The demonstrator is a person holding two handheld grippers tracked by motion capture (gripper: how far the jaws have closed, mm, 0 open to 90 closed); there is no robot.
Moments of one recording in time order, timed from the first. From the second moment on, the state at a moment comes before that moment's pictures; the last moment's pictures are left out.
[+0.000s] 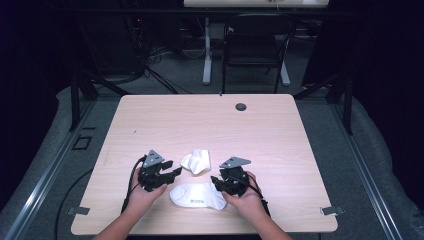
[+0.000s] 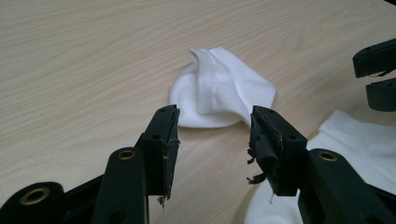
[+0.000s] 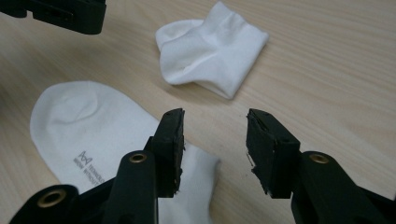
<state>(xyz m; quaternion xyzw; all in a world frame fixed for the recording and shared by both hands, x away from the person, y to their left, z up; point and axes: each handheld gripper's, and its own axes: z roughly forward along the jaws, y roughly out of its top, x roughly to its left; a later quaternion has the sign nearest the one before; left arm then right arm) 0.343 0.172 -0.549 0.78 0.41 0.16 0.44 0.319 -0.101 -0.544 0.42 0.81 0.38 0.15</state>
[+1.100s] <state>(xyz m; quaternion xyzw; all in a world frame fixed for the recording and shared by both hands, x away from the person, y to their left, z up) 0.366 0.185 -0.559 0.77 0.45 0.17 0.43 0.366 -0.017 -0.552 0.39 0.83 0.36 0.17</state>
